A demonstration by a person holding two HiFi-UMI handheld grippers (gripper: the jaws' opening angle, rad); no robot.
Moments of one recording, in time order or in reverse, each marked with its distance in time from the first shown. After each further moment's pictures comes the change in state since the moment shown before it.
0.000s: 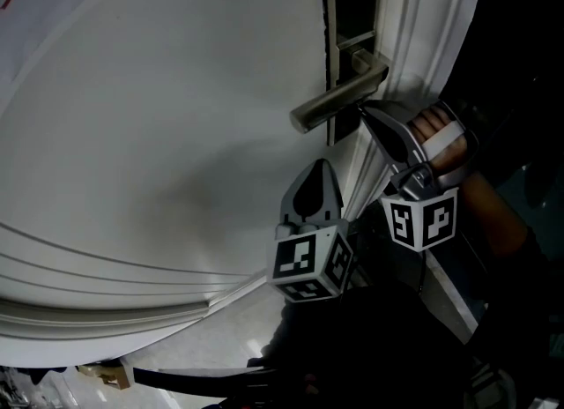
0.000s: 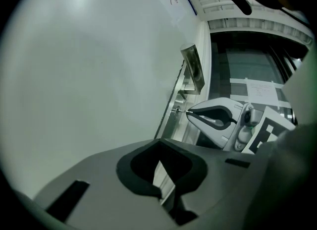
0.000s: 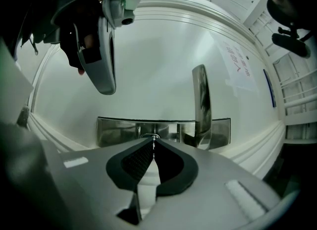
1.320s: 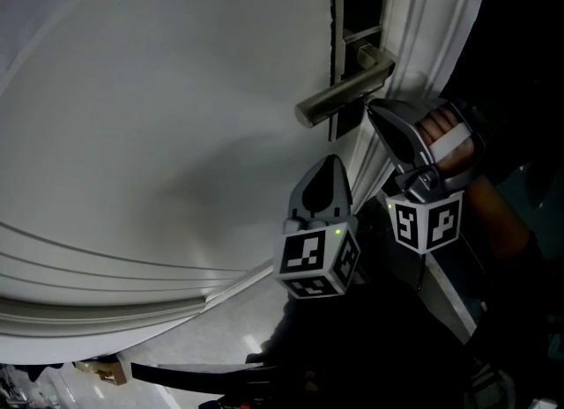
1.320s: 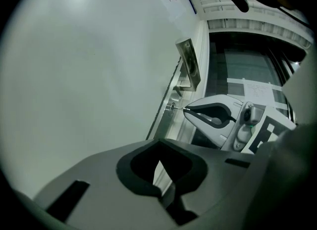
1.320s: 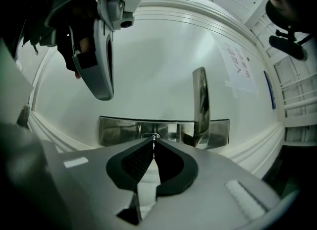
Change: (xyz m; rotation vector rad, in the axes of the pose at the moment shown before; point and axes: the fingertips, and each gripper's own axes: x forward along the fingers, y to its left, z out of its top) left arm 0.004 -0.011 -0.010 -0.006 0.029 -0.046; right arm -0.005 0.001 0.000 -0.010 0.010 0.000
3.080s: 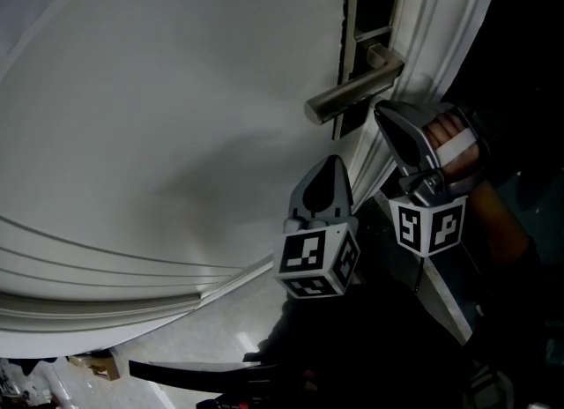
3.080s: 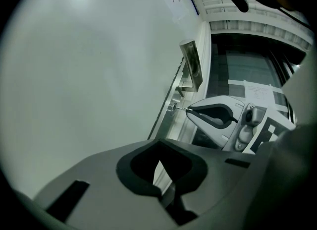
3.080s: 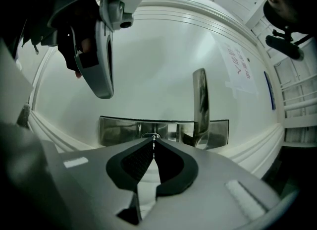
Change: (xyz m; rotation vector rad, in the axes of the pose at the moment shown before) left arm -0.002 0.004 -0.002 -0.022 -0.002 0.000; right arm -0.002 0.000 0.000 -0.007 0.009 0.001
